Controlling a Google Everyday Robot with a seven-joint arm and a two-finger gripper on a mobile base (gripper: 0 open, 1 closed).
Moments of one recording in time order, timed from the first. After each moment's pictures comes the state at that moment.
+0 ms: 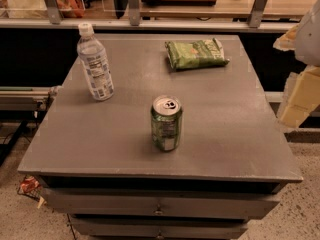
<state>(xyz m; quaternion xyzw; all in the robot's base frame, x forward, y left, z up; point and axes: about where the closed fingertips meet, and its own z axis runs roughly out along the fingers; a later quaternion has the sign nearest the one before) 0.438 -0.217 0.976 -0.60 0.78 -0.03 0.16</state>
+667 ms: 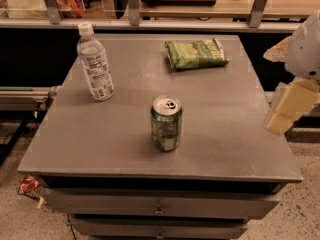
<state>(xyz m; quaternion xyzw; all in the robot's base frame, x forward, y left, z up) 0.441 -0.201 0.955 -0.60 0.78 0.01 0.19</state>
